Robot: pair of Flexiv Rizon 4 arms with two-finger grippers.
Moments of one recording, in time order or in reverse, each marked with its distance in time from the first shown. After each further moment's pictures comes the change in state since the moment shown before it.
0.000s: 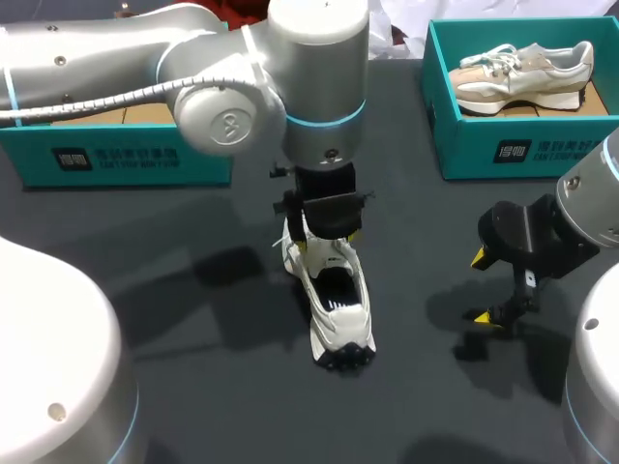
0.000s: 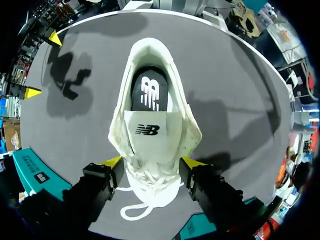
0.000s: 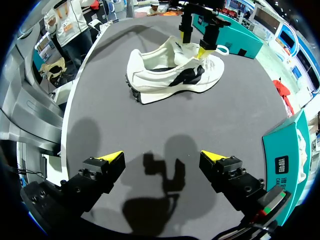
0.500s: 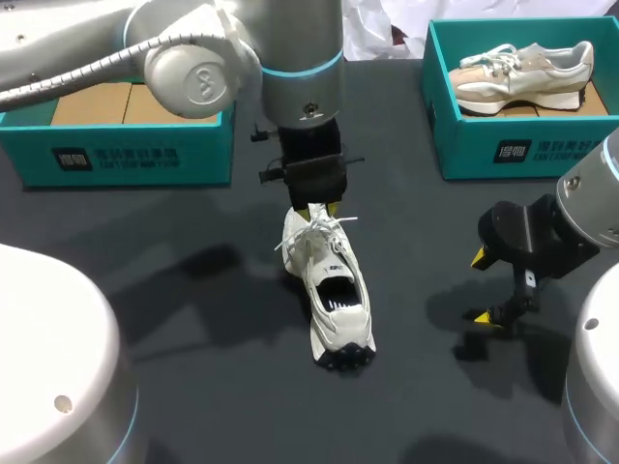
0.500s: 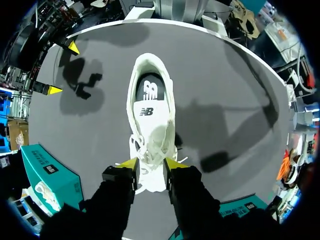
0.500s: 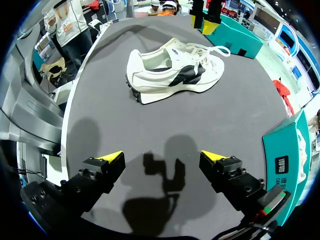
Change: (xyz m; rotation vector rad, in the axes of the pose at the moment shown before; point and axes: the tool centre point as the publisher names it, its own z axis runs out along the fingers) left arm 0.007 0.011 -0.046 0.055 -0.047 0.011; right arm 0.000 0.000 0.000 0.000 0.000 0.000
